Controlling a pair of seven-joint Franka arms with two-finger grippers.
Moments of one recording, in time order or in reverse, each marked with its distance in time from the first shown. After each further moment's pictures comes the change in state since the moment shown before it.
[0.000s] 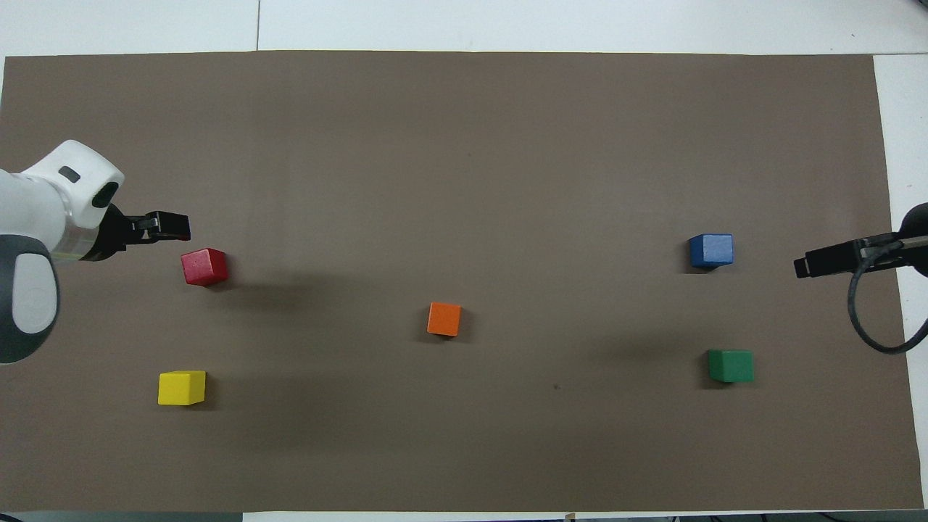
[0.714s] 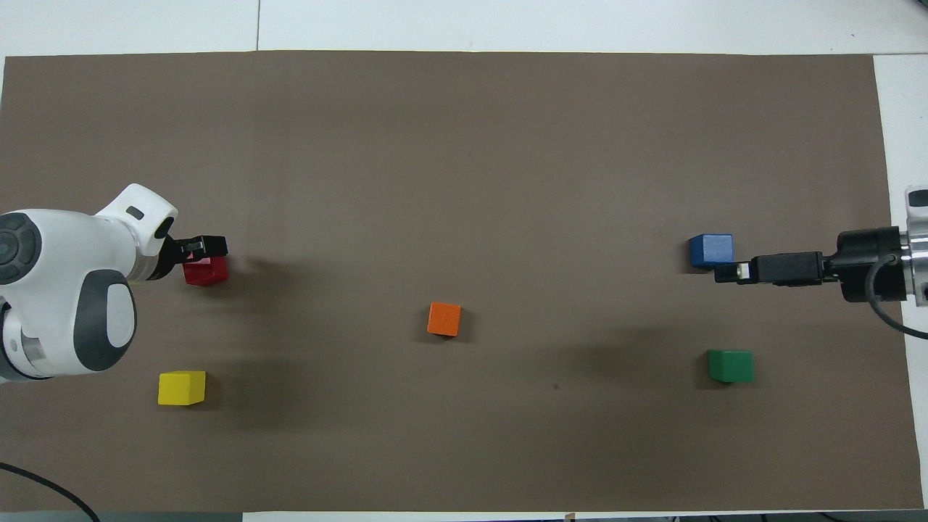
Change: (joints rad) left arm 0.006 0.084 0.001 -0.174 -0.002 0.287 -0.011; right arm -0.115 -0.004 -0.001 -0.262 0.753 0.025 -0.294
